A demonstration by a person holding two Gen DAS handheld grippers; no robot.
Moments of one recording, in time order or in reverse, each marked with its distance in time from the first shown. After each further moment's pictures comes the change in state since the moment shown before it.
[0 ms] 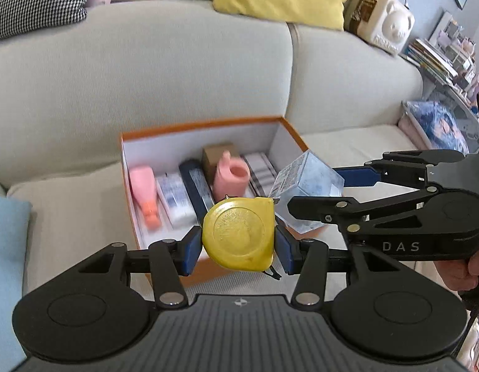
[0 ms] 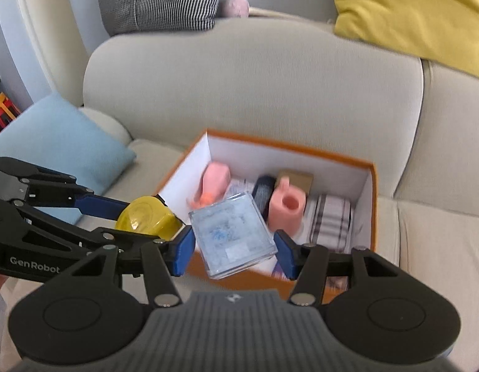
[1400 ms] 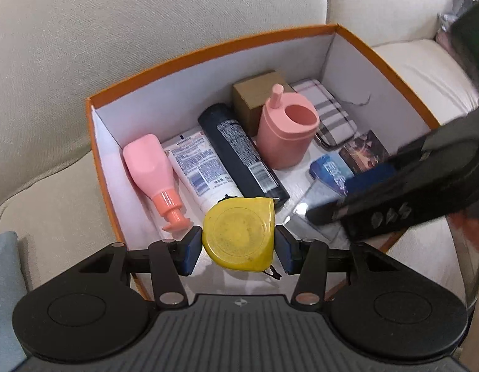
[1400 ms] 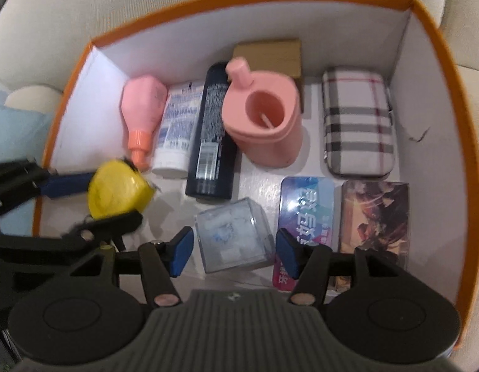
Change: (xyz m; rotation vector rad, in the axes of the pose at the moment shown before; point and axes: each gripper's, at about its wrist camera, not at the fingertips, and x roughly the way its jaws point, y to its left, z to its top) left arm 0.145 0.035 0.010 0.143 0.292 0.127; right arm 0.185 -0.061 -0.013 0.343 0.458 0.043
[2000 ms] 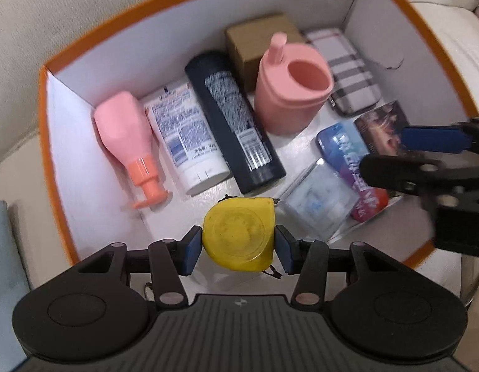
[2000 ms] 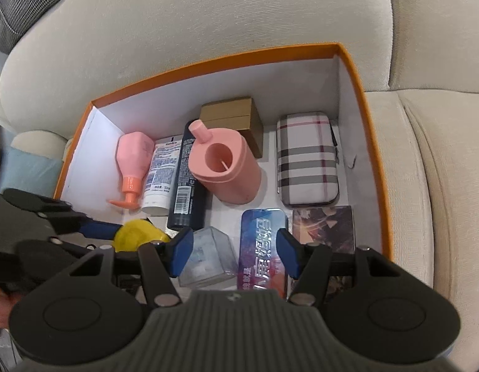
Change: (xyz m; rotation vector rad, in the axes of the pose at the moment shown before) left arm 0.048 -0.022 0.018 -0.107 0.277 0.059; right arm -0.048 -0.035 -0.010 0.038 -0.184 0.001
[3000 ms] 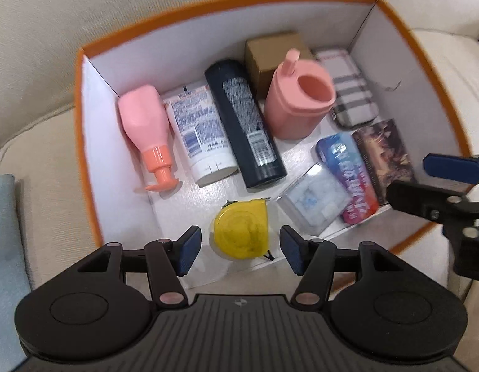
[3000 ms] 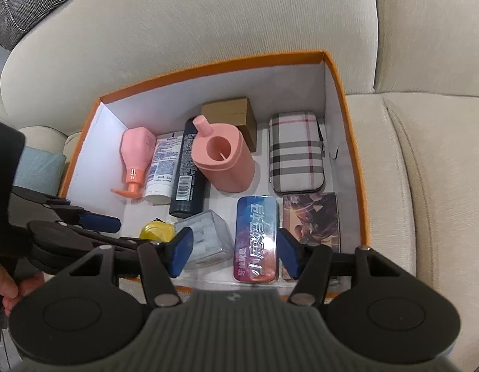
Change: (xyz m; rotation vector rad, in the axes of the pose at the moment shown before) left arm -0.031 0.003 -0.020 -0.089 -0.088 -0.020; right arm -0.026 0.007 -0.015 -0.019 -0.018 -0.044
